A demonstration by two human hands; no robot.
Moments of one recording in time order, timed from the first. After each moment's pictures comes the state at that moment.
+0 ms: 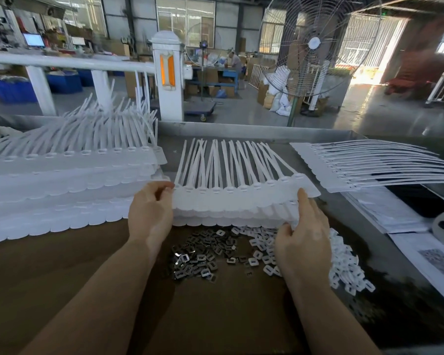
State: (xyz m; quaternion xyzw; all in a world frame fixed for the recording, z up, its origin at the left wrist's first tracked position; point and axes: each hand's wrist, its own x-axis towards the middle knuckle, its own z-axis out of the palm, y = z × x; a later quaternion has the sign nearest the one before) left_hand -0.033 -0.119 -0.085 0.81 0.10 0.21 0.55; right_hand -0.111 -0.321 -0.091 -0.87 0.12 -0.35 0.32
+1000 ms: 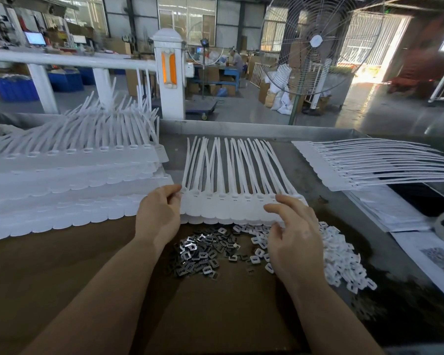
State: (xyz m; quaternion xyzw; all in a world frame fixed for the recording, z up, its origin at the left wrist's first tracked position) left_hand -0.037 -0.121 -0.087 0.87 0.05 0.15 0.47; right_hand -0.111 -0.316 -0.090 -0.88 0.00 -0.37 0.28
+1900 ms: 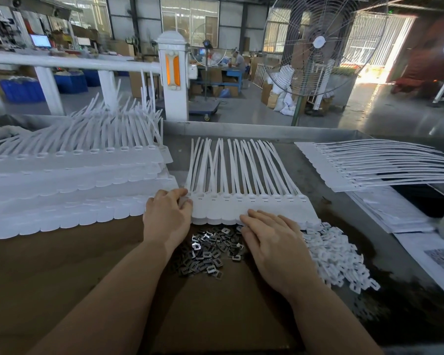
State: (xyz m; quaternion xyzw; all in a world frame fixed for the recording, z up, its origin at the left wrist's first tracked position) left_hand -0.044 -0.125 -0.088 0.91 0.04 0.13 0.38; right_hand -0.111 -0.311 -0.094 -0.97 -0.10 -0.19 0.13
